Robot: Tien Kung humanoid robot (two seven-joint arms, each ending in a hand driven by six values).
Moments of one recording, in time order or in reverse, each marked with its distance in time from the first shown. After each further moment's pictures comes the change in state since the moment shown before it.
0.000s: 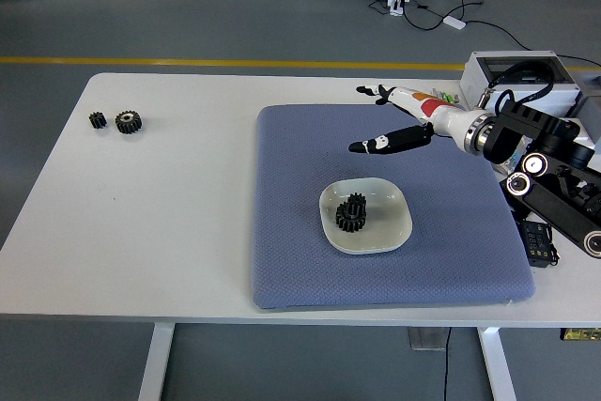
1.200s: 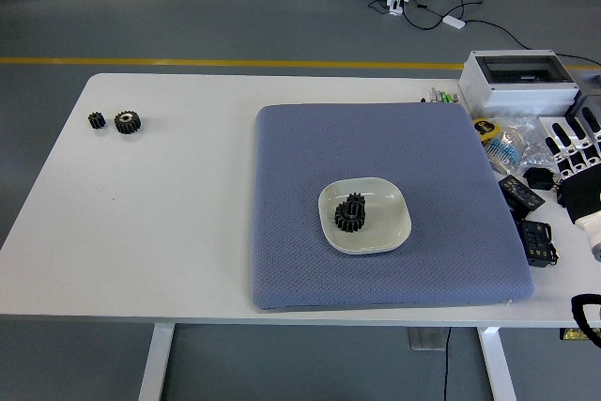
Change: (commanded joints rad) left arm 0.018 0.000 -0.024 0.000 0.042 -0.001 -0.003; right arm -0.729 0.085 0.782 0.111 0.962 -0.037 0.412
